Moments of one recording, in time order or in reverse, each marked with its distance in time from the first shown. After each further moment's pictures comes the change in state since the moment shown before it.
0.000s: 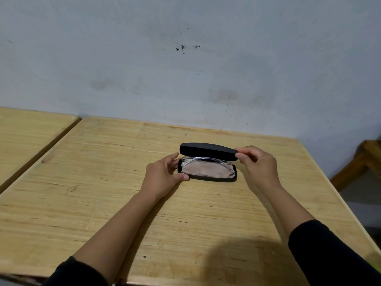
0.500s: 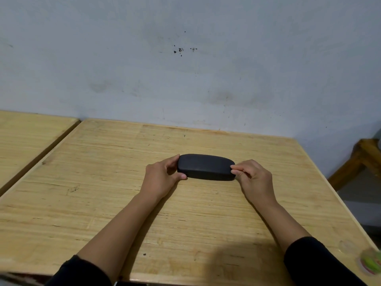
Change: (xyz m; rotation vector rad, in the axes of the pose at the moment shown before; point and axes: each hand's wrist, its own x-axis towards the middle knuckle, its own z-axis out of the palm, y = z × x) left_hand -0.005 0.003 0.002 0.059 0.021 0.026; right_hand -0.032 0.021 -0.002 -0.291 -0.006 -0.306
